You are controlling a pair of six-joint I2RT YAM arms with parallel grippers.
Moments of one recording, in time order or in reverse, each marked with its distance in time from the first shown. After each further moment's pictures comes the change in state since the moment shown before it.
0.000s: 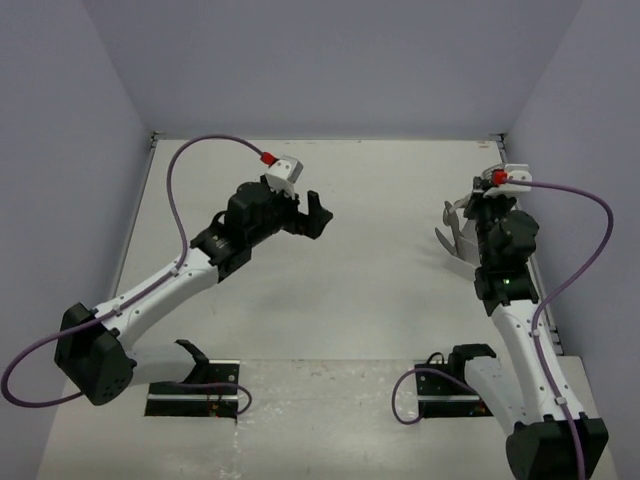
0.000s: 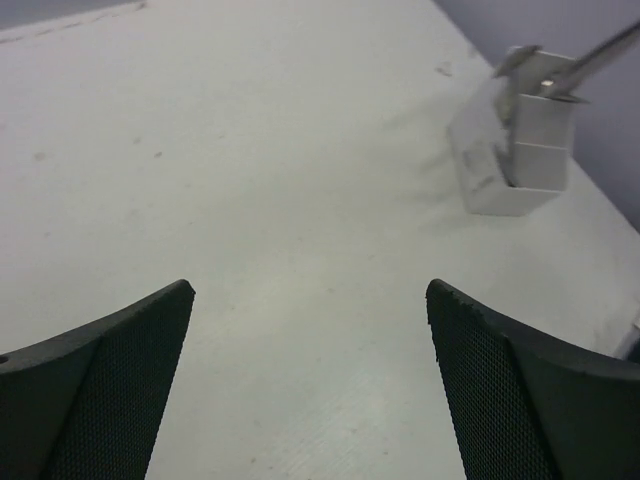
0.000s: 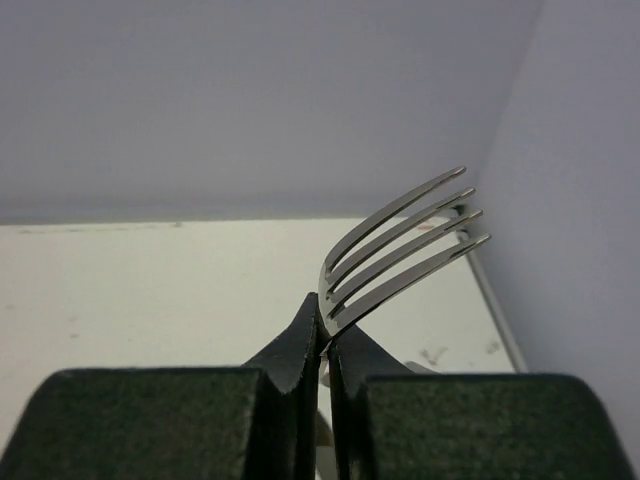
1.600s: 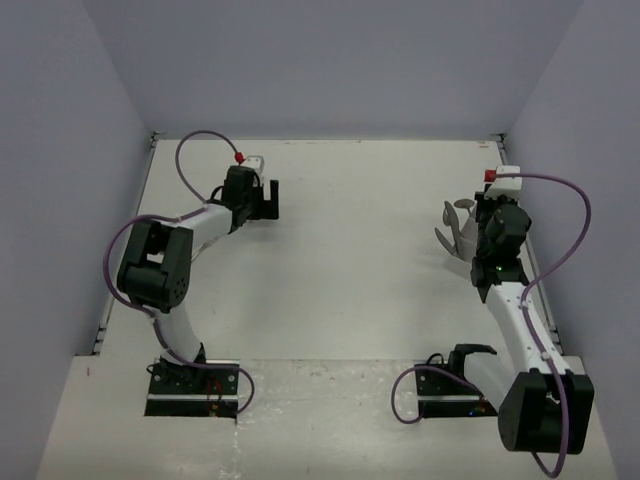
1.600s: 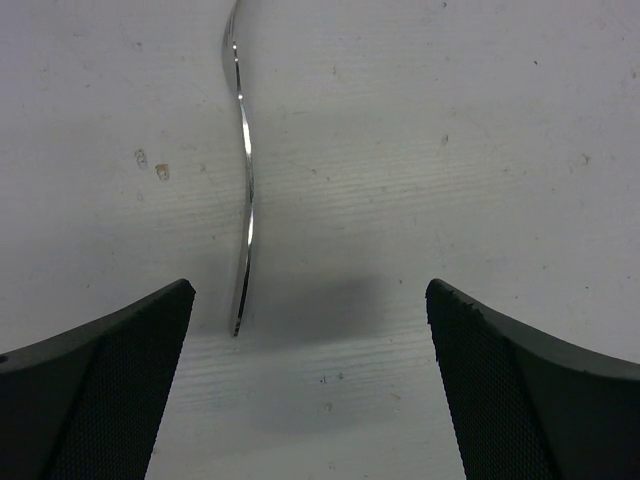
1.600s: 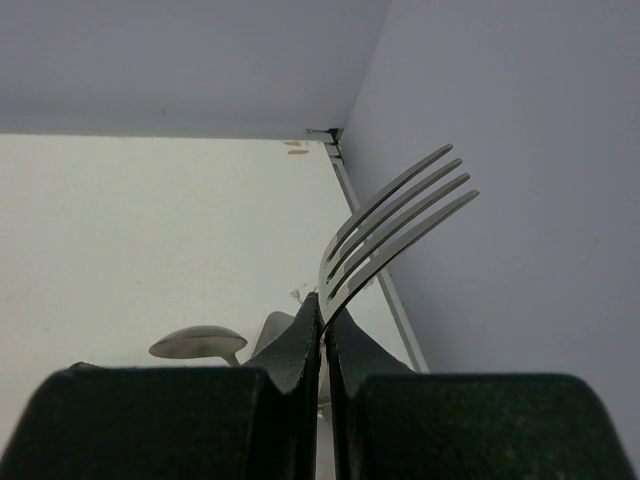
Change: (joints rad) left arm 0.447 0.582 0.098 -0.005 -0.127 0.096; right arm -0.159 0.160 -0.092 0.119 0.166 -0.229
